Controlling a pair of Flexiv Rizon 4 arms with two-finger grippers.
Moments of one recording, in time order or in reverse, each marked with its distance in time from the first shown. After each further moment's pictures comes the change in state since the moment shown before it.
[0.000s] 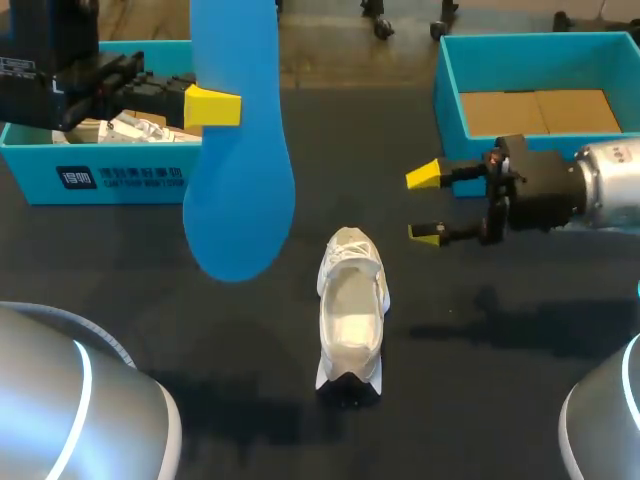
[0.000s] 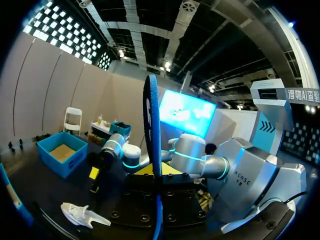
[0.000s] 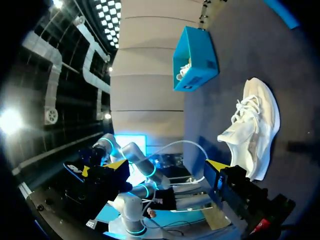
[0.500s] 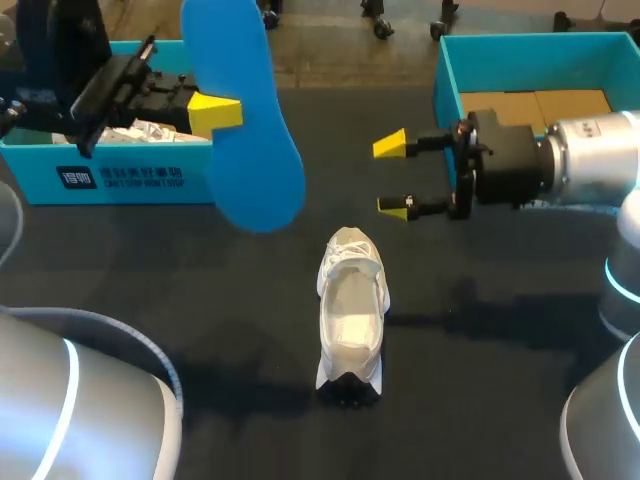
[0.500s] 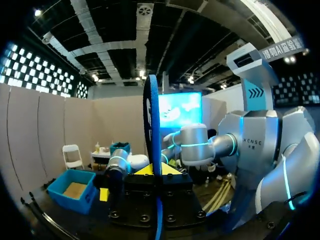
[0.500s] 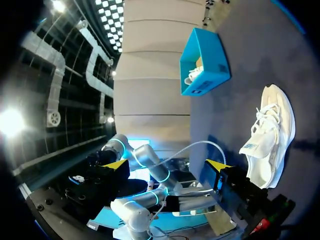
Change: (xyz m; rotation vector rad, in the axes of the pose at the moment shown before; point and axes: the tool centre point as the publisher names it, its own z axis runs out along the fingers) left arm -0.036 0.011 -0.003 0.074 0.076 0.393; right arm 0.034 0.020 0.032 -0.024 -0.015 0.006
